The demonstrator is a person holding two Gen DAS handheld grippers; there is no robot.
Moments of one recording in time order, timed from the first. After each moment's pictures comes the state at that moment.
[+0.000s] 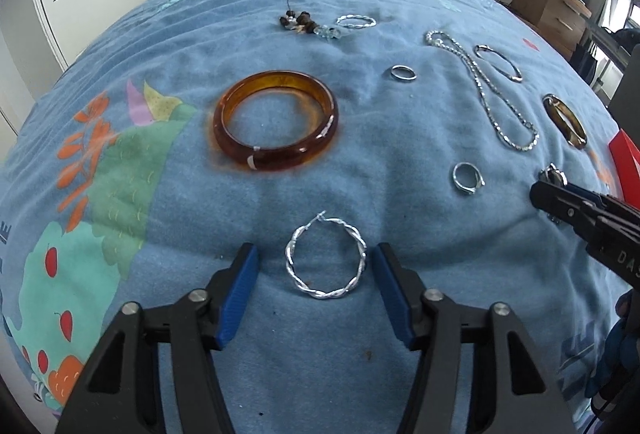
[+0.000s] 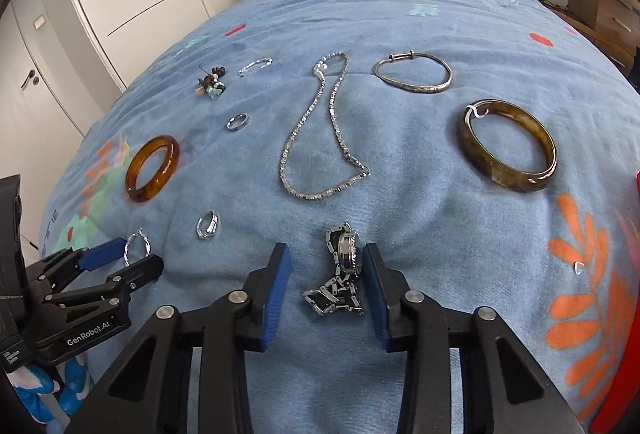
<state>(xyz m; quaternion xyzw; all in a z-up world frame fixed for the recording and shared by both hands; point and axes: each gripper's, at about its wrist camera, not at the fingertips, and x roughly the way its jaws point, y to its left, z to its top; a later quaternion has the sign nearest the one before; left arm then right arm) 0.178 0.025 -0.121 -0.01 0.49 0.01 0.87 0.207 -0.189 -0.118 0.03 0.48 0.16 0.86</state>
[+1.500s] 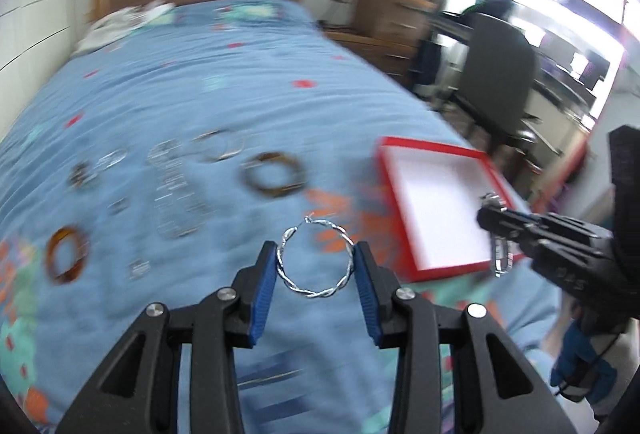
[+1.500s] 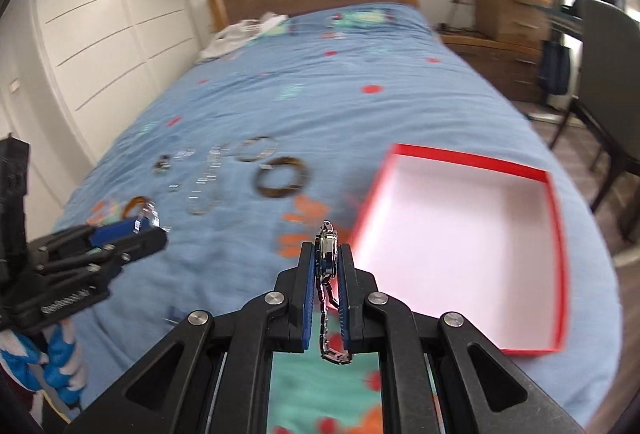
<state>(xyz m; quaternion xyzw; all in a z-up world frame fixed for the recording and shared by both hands) 0.117 -0.191 0.006 0.03 0.39 -0.26 0.88 0.076 -0.380 -0.011 0.08 0.40 0.02 0.91</state>
